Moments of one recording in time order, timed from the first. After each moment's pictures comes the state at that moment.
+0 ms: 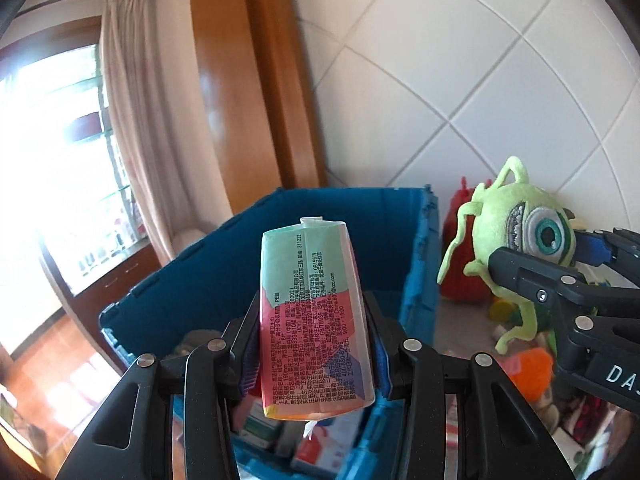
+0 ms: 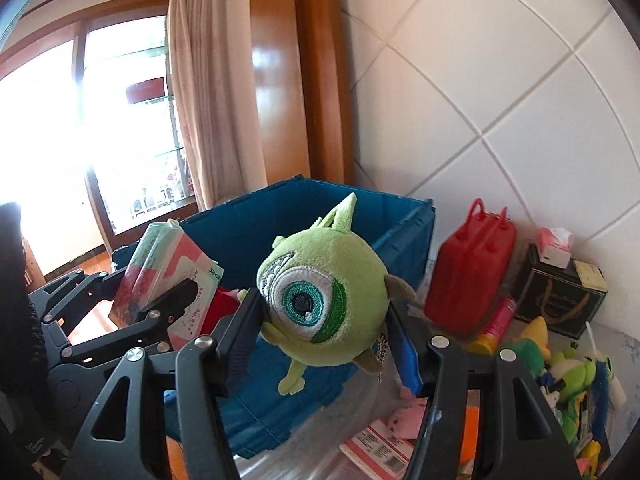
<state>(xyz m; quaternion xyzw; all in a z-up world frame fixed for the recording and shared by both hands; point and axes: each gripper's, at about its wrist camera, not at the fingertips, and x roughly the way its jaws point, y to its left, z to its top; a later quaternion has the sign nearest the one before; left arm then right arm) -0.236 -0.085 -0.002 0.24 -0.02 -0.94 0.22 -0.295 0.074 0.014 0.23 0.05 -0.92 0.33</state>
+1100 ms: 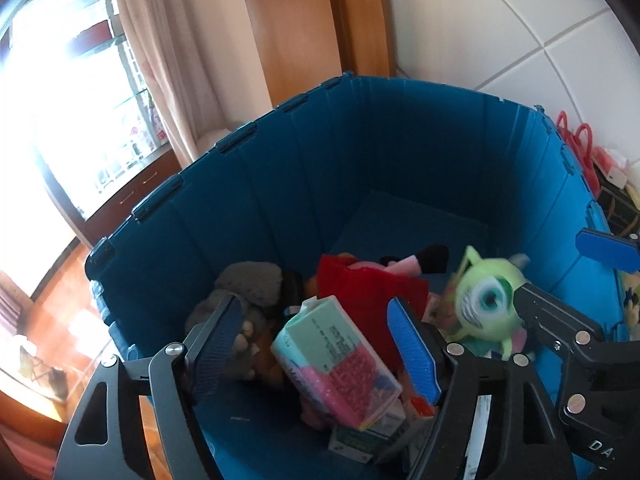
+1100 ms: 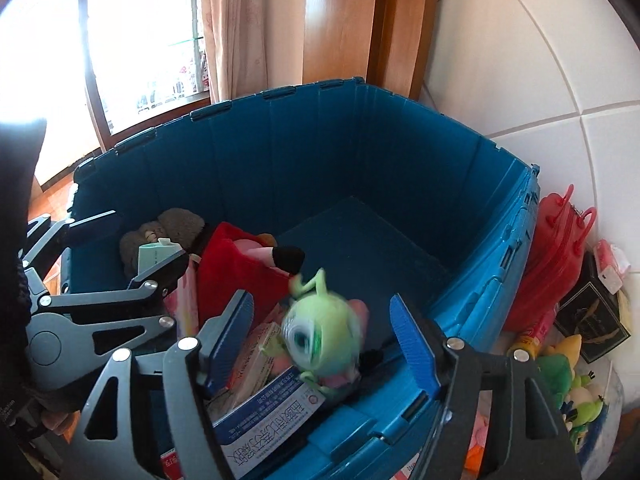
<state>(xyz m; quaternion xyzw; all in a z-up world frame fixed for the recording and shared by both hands) -0.294 -0.199 -0.072 0.40 0.03 -0.88 0.26 -0.353 -0.080 -0.056 0.36 0.18 -0.85 0.34</state>
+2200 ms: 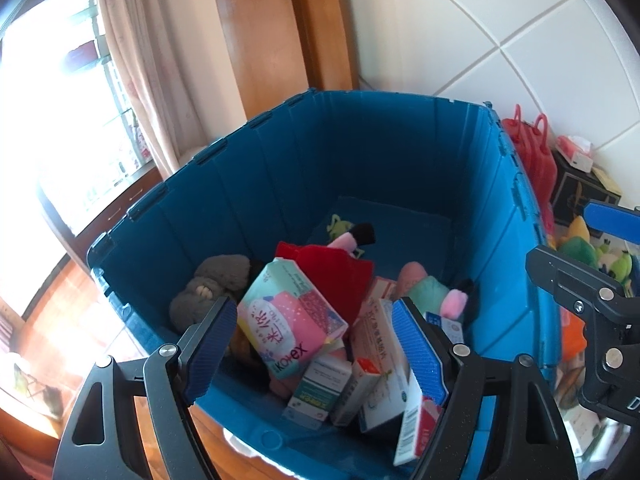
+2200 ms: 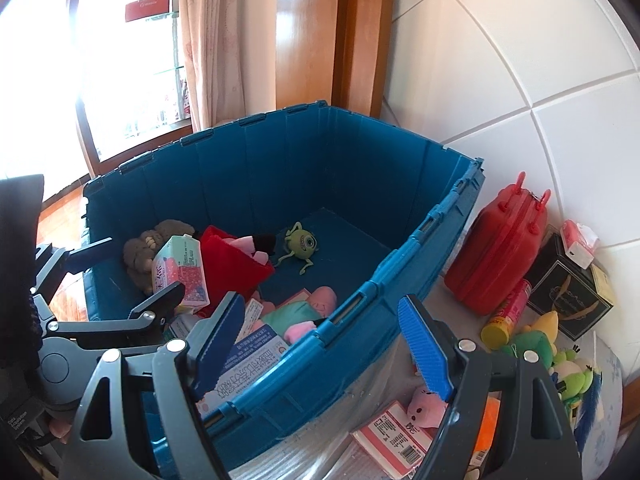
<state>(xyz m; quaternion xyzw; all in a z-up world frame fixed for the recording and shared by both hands) -0.266 -0.141 -0.060 0.38 0.00 -0.90 0.22 -0.318 -0.017 -0.034 0.33 0.15 -0.88 0.31</state>
